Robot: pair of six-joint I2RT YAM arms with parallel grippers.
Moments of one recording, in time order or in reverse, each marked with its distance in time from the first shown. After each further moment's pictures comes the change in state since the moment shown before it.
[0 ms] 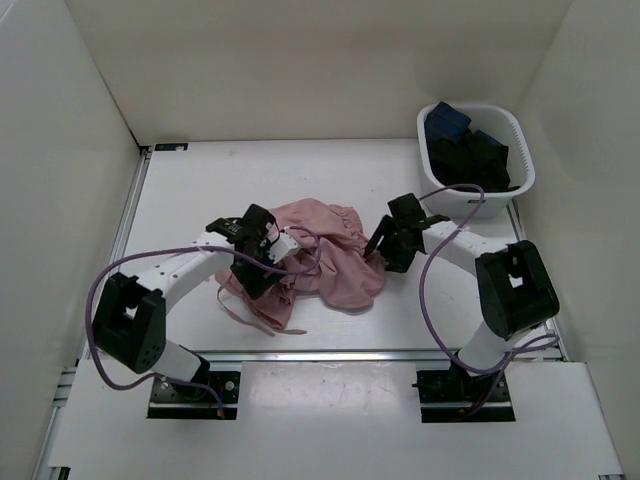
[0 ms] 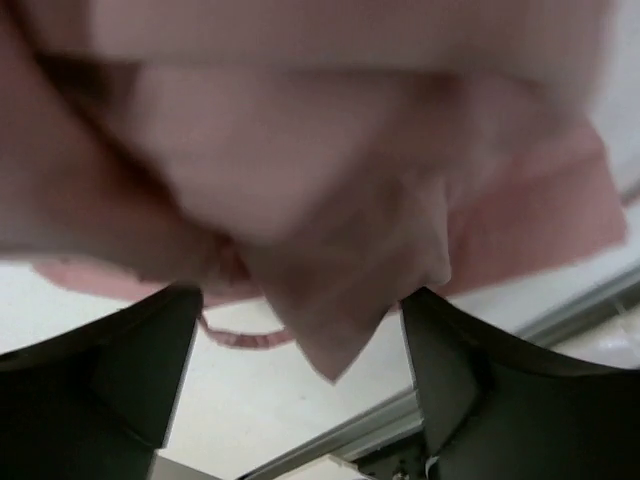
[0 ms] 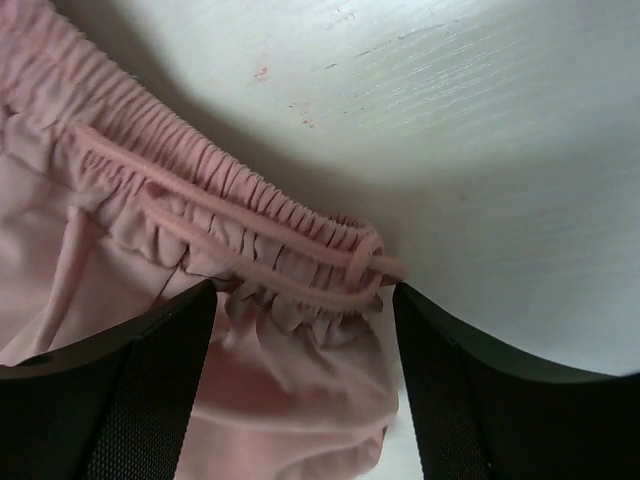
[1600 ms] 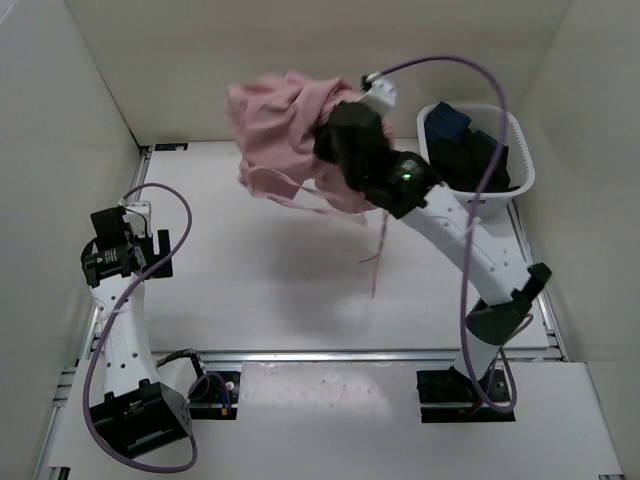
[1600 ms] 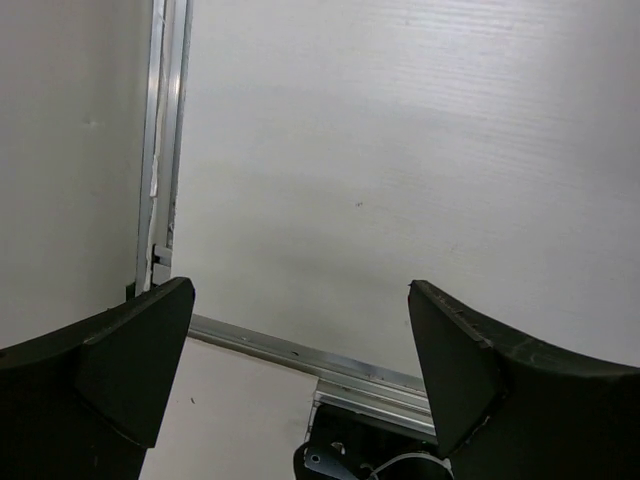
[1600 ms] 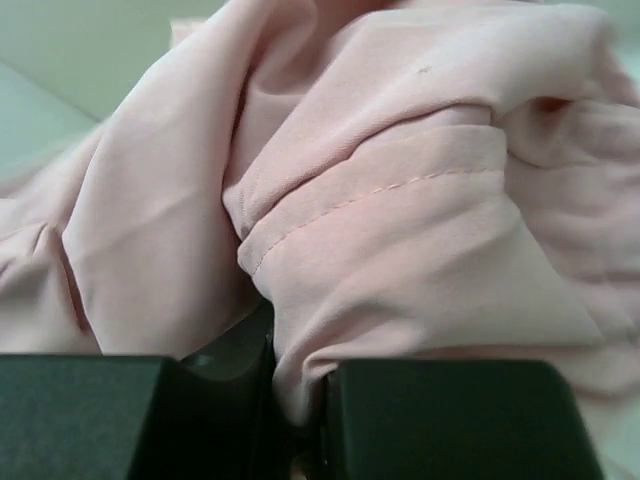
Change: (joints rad) left arm 0.882 -0.473 -0.024 -0.036 -0.068 -0.172; right arm 0.475 0.061 1.160 -0.209 0.689 -0.173
